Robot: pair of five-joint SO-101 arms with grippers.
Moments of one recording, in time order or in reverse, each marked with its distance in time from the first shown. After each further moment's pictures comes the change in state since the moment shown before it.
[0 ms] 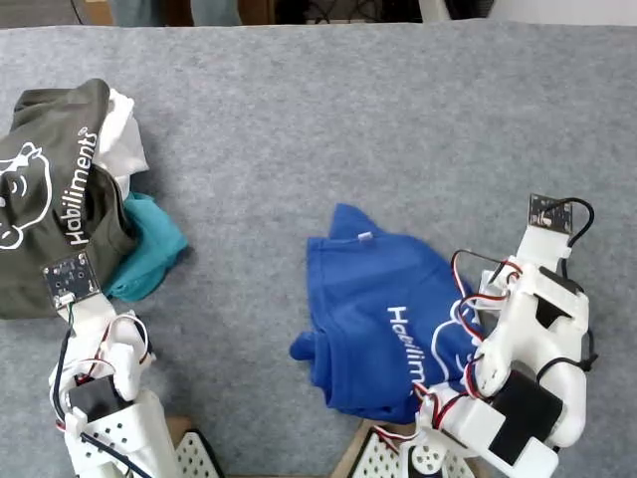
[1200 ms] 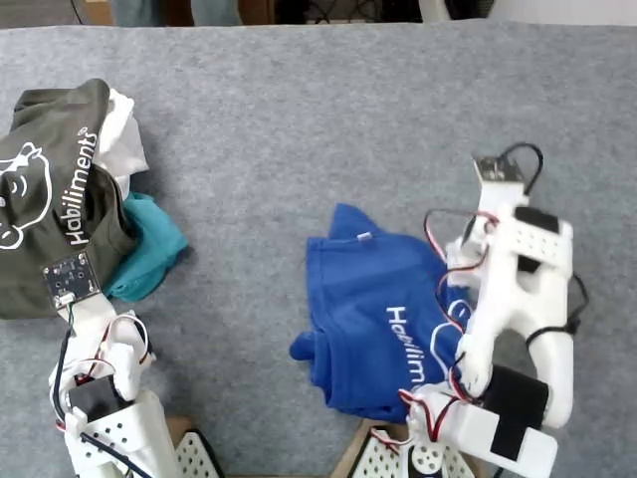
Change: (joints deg) left arm 0.0 0.0 0.0 0.0 0.0; right arm -16.0 0.1 -23.3 34.3 0.3
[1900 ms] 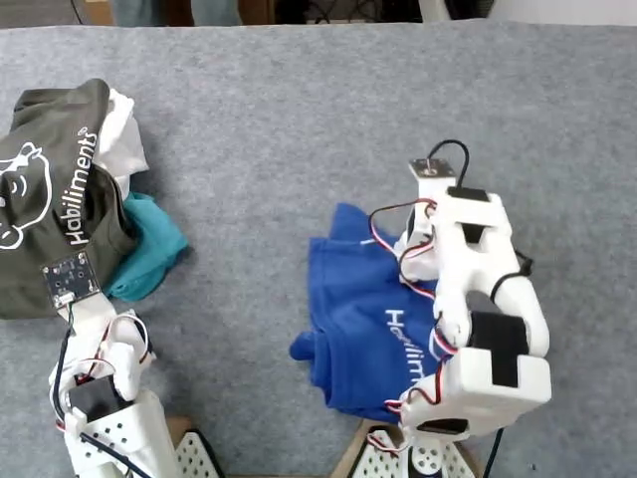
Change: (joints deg) left arm 0.0 0.0 -1.8 -0.4 0.0; right arm -12.6 17.3 -1.9 -6.2 -7.4
